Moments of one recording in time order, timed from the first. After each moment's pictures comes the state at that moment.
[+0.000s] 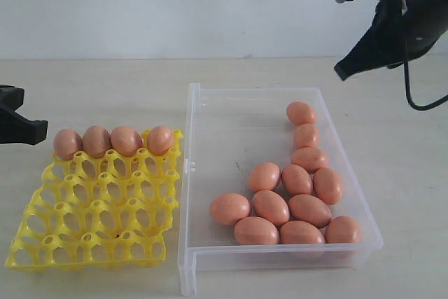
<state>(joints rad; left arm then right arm) -0.28 1.14 -0.46 -0.97 -0.22 1.07 0.35 1.60 -1.19 -0.50 0.65 0.13</state>
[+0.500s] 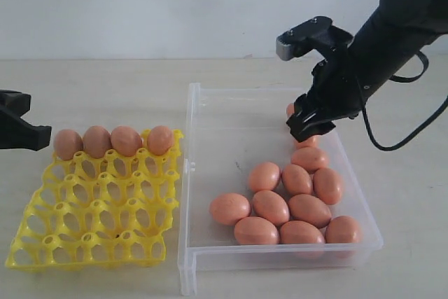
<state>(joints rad) -0.28 1.14 -0.46 -0.97 -0.17 1.07 0.35 1.76 -1.20 0.28 0.73 -0.63</state>
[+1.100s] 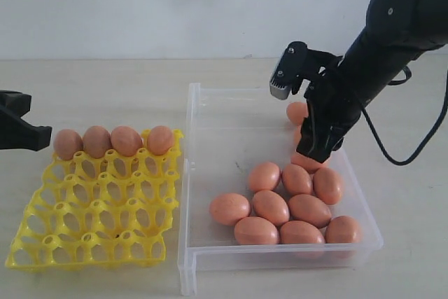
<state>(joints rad) -0.28 1.14 -0.46 -0.97 -0.17 1.07 0.35 1.84 -1.20 0.26 0.69 -1.04</state>
